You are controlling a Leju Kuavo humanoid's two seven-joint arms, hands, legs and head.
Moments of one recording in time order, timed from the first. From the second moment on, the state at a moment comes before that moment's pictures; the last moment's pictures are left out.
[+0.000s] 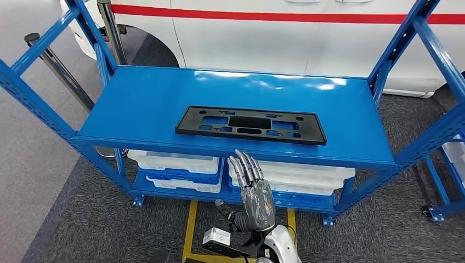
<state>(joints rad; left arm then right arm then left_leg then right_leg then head) -0.13 -0.20 0.92 -0.22 -1.25 0.03 -0.34 -0.17 0.11 0.68 -1.29 0.95 -0.70 -0.41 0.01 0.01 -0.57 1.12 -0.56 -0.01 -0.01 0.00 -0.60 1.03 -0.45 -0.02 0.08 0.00</state>
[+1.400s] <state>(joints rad) -0.13 -0.19 0.92 -0.21 -1.25 0.03 -0.34 -0.16 0.07 0.56 -1.46 1.19 -0.70 -0.38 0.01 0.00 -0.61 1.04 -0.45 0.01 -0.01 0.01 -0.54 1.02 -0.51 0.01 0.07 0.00</state>
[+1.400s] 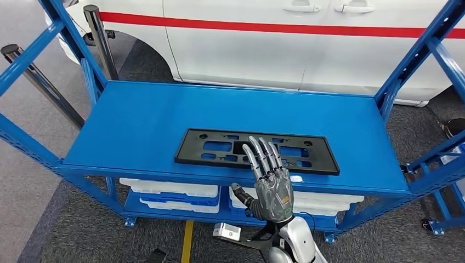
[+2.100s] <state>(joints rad) -0.13 -0.20 0.90 -0.21 -1.25 0.03 -0.34 -0.18 0.04 0.56 -1.47 1.24 -0.70 -0.34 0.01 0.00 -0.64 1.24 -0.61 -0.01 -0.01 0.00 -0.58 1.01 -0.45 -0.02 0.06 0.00</state>
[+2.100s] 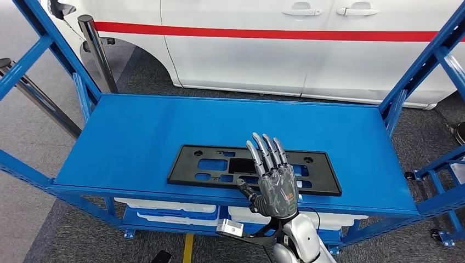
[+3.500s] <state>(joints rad) -0.13 -0.20 0.87 -0.21 -1.27 0.12 -0.28 -0.33 -0.10 0.78 -1.41 1.15 -0.52 -0.29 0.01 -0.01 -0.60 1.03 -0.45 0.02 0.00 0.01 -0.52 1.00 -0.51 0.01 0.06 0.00</state>
